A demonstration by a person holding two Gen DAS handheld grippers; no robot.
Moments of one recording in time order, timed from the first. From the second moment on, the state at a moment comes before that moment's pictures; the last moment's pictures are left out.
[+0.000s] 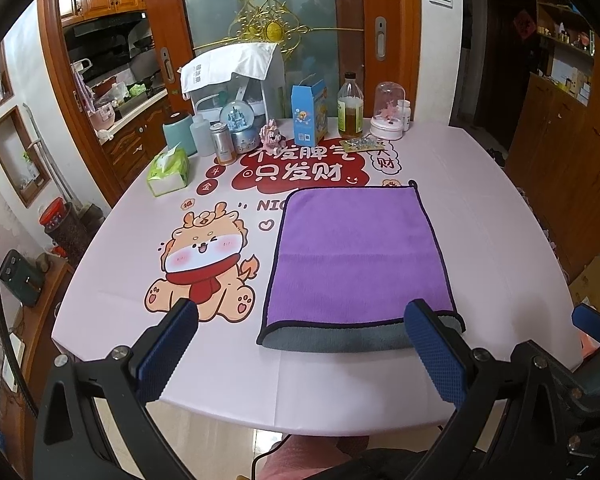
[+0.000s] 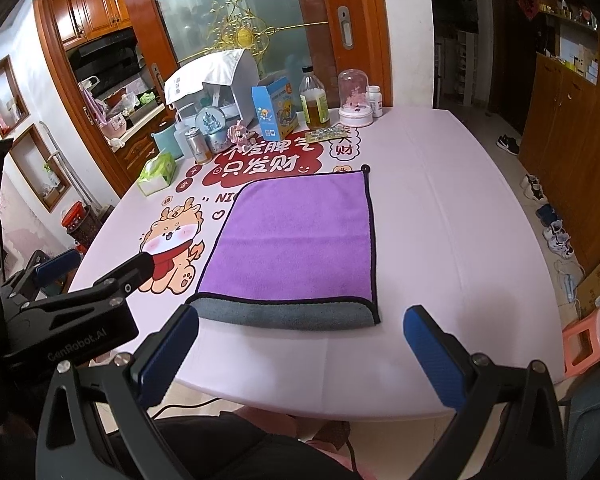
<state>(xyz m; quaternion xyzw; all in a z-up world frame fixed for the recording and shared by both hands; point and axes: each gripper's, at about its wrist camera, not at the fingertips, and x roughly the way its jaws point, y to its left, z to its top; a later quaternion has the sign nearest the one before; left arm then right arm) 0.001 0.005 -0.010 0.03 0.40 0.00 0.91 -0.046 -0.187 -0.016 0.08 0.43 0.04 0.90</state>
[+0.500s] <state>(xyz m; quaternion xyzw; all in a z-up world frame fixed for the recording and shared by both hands) -0.008 0.006 -0.011 0.02 0.42 0.00 0.91 -0.054 -0.198 -0.015 0.10 0.42 0.05 0.90</state>
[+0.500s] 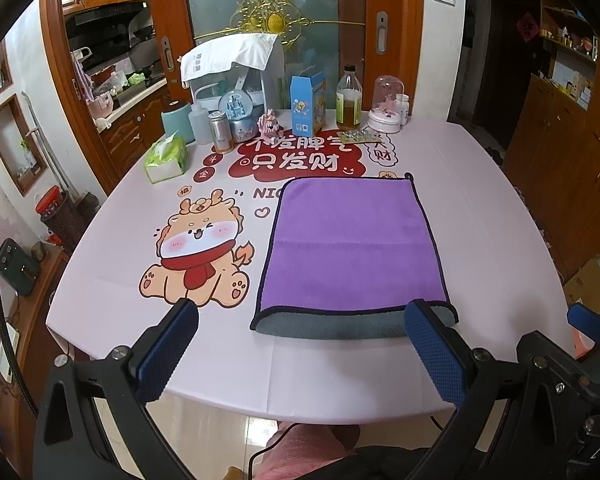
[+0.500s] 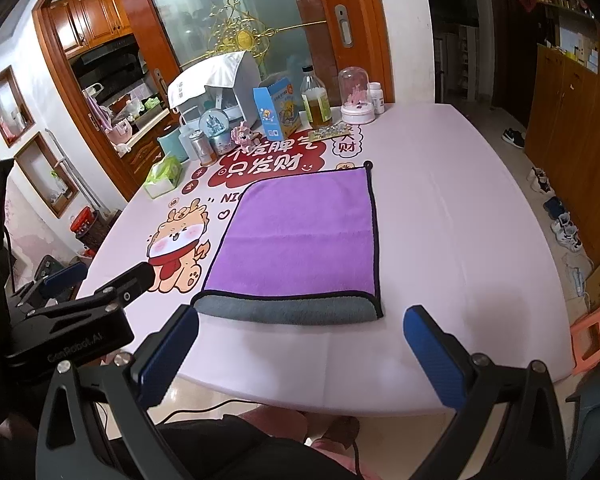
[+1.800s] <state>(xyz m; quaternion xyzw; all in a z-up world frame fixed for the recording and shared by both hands) 0.064 0.033 -0.088 0.07 0.52 -0.08 0.85 -0.010 -0.235 -0.067 0.06 0.41 0.08 0.91</state>
